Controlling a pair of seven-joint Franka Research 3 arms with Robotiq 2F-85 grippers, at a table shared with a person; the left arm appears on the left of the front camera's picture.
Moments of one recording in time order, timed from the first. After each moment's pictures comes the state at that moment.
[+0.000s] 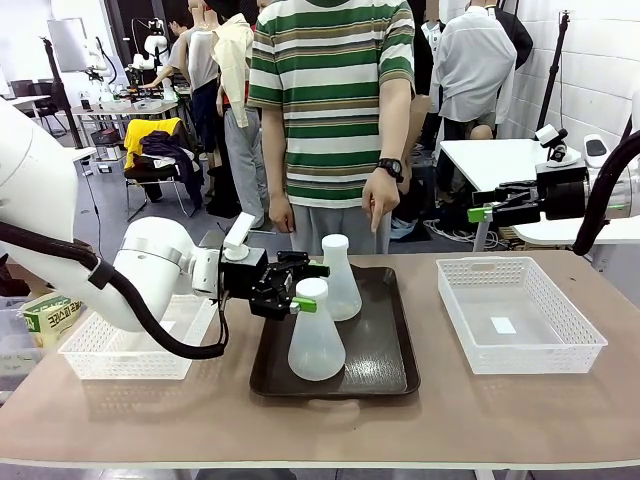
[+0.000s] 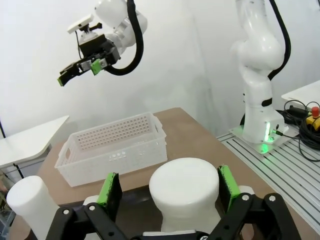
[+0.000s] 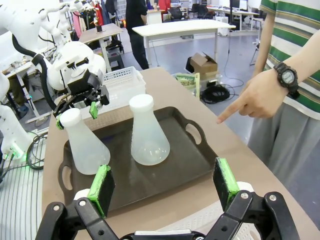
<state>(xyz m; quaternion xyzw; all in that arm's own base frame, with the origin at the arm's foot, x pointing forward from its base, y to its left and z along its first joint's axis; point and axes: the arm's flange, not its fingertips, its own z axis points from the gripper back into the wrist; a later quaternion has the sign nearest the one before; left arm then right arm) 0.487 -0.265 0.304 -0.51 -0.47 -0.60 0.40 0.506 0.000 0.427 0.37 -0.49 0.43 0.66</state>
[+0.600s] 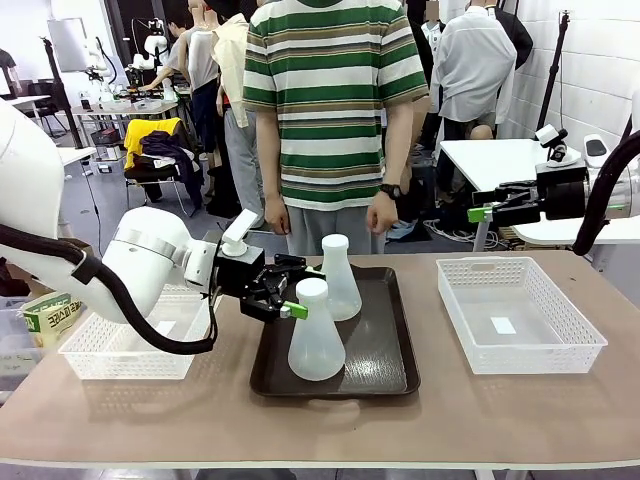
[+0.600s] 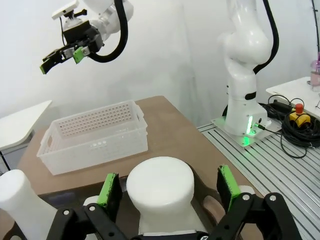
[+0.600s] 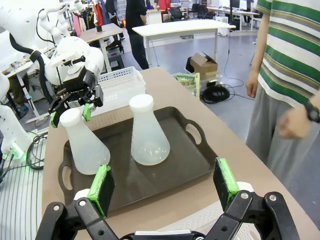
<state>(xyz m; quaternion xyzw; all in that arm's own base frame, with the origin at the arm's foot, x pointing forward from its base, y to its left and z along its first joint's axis) 0.478 -0.259 0.317 -0.51 -0.42 -0.62 0.42 0.506 0.000 0.427 0.37 -0.49 0.43 0.66</state>
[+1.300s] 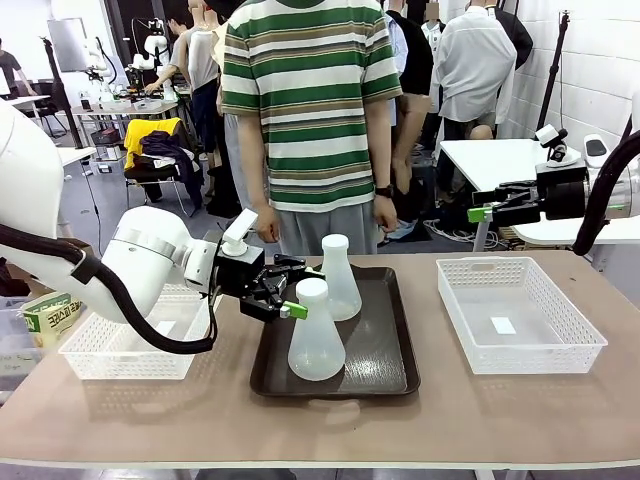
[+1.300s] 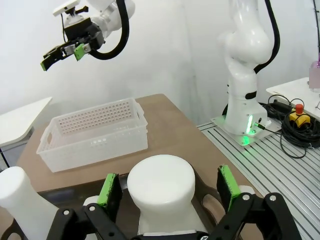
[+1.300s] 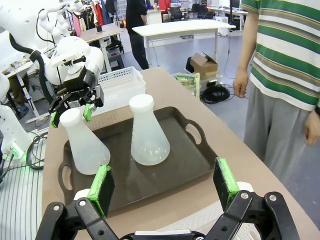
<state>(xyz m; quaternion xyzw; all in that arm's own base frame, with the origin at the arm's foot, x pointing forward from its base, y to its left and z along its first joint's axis) 0.479 -0.259 0.317 -0.51 -0.42 -0.62 0.43 0.506 0.000 0.427 0.37 -0.49 0.43 0.66</state>
